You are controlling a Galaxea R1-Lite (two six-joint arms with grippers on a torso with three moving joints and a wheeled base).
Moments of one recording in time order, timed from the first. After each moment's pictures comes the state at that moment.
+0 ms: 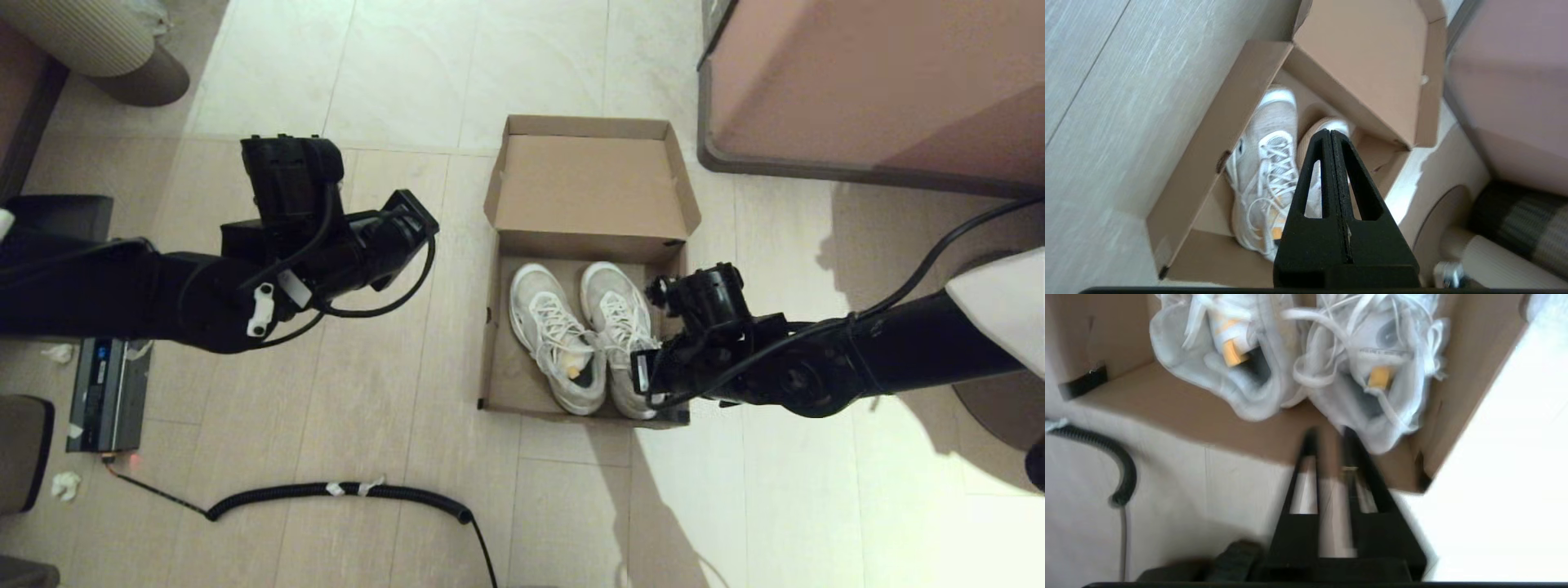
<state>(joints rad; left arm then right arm) -0.41 1.88 -1.34 -0.47 0.06 -0.74 0.49 2.04 -1.23 -0.19 -0.19 0.23</state>
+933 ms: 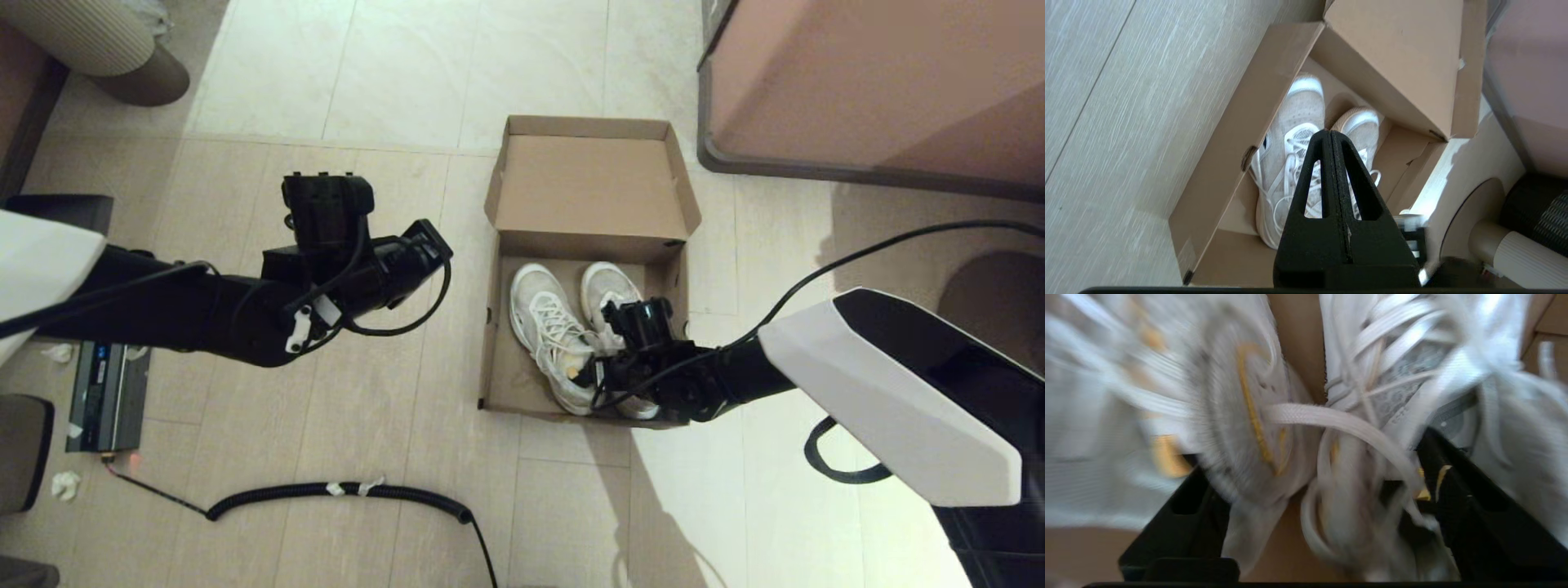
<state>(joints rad) -0.41 1.97 -1.33 -0.51 0.06 -0.69 0.47 2.43 -1.54 -0.34 -0.29 0.16</state>
